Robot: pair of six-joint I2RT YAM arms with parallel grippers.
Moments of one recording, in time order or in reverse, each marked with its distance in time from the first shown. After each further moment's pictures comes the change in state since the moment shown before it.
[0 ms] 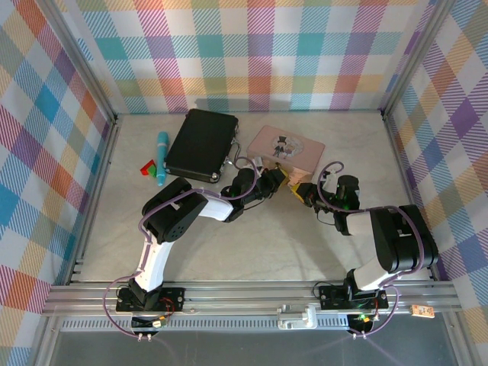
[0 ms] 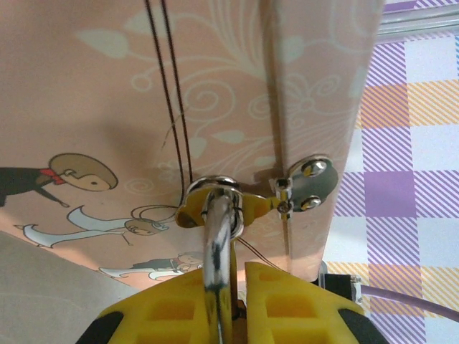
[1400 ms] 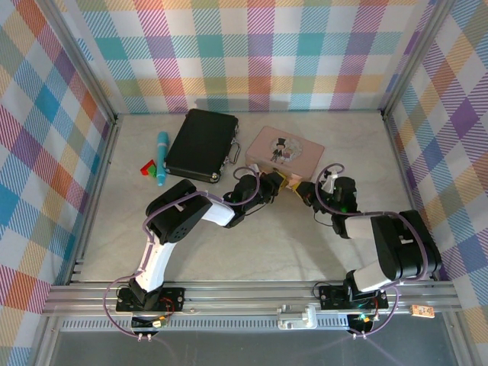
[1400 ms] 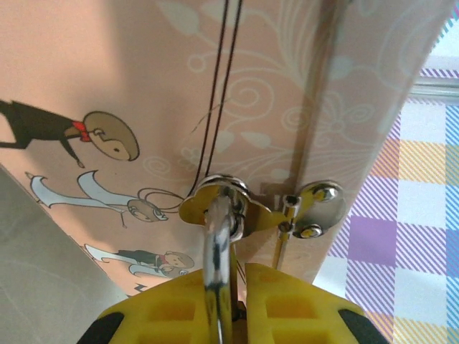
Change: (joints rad) left arm -0.031 0.023 -0.034 0.050 -0.131 -0.195; right arm 0.055 -0.046 -0.026 -0.010 0.182 -0.018
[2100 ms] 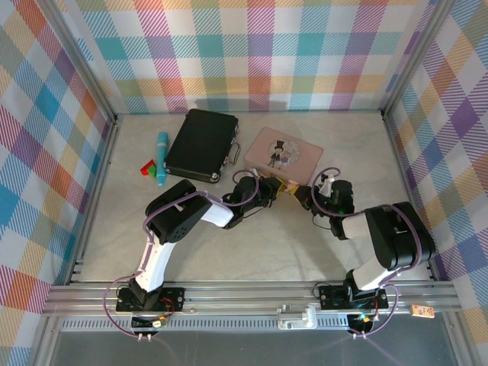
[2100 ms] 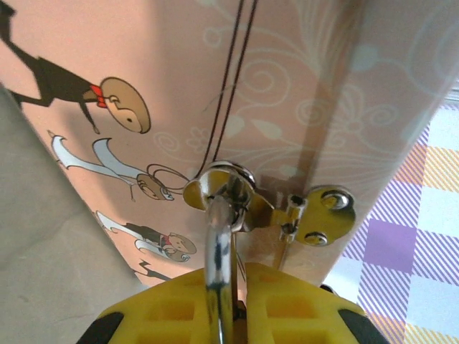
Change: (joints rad) left arm 0.002 -0.005 -0.029 -0.041 0.040 -0.047; right arm 0.015 0.084 -0.019 0.071 -0.004 -0.031
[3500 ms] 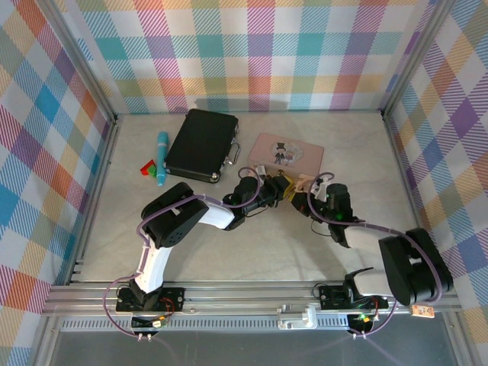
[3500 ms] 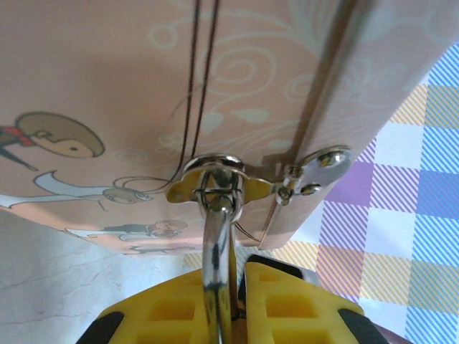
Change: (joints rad) left arm -0.033 -0.056 -0.001 0.062 0.073 0.050; right arm 0.091 -0.286 -0.021 -0.334 0.137 -0.196
